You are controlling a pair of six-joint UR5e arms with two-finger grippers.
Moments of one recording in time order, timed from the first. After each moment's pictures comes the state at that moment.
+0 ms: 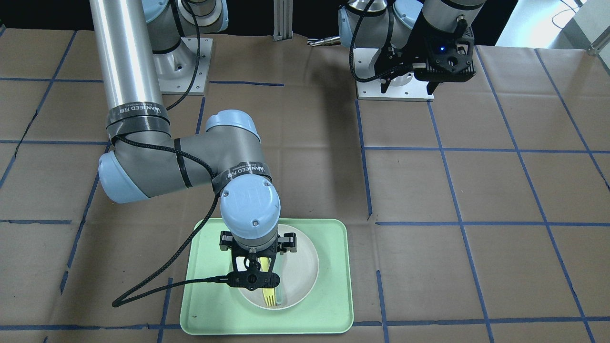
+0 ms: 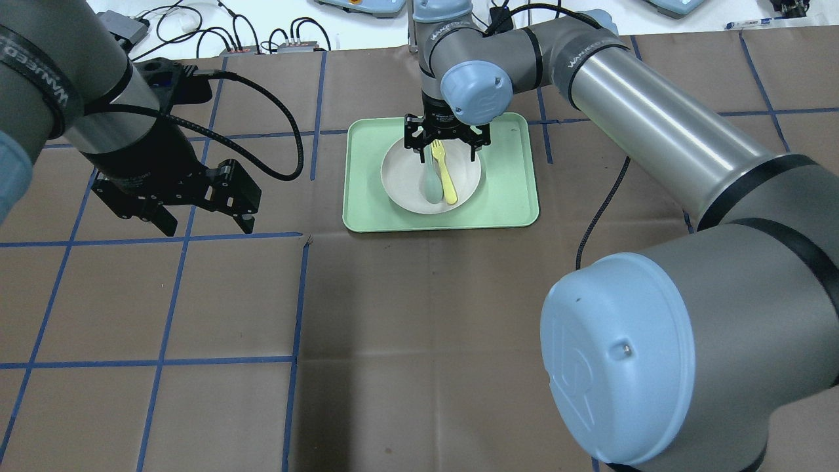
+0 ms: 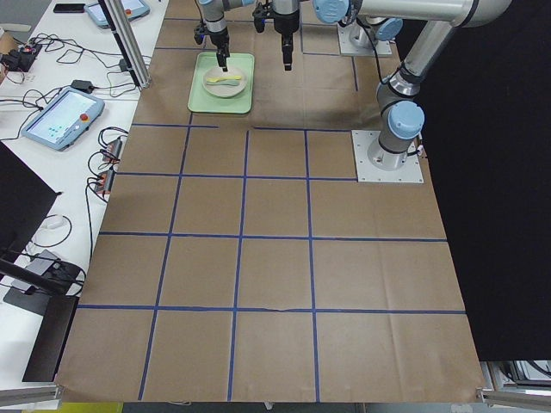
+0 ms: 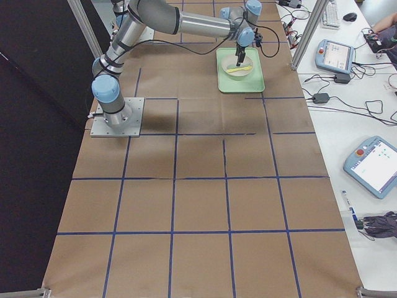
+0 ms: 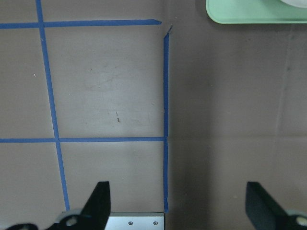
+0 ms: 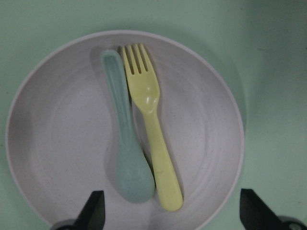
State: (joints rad) left arm -1.56 -1.42 -1.69 -1.69 1.57 0.02; right arm 1.86 -0.84 1.18 -1.81 -1.56 0.32
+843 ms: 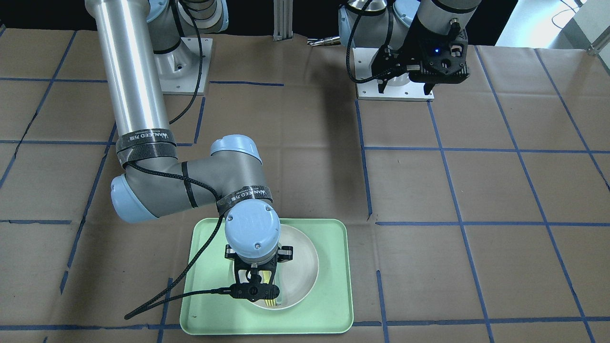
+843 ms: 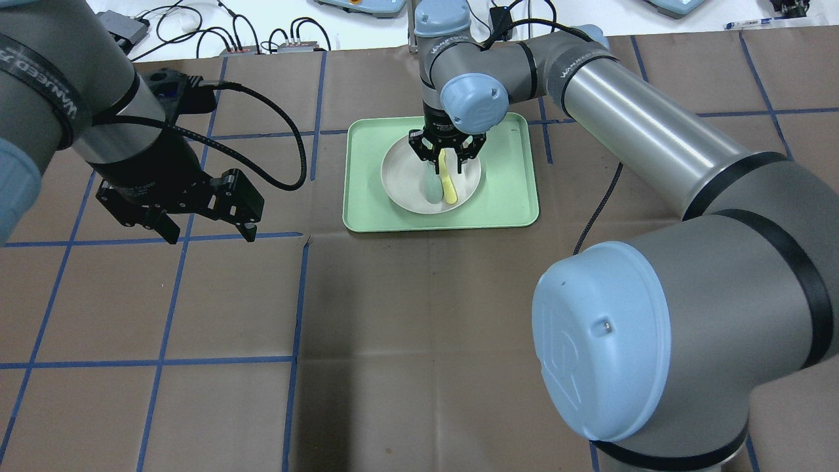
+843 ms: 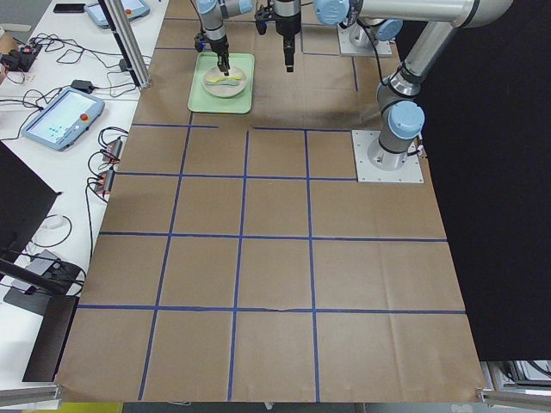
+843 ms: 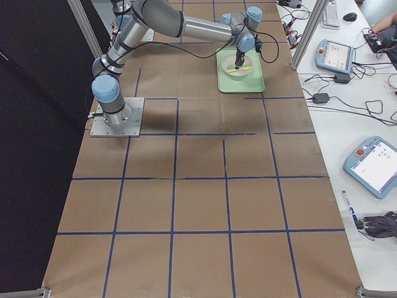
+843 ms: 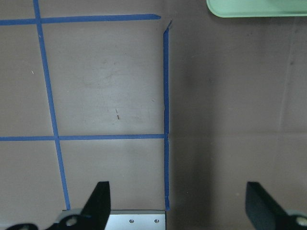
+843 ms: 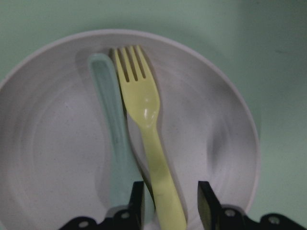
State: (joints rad) left arm -1.56 -1.42 -1.71 -1.69 1.57 0.02; right arm 1.86 -0.81 1.18 -1.84 -1.56 0.32
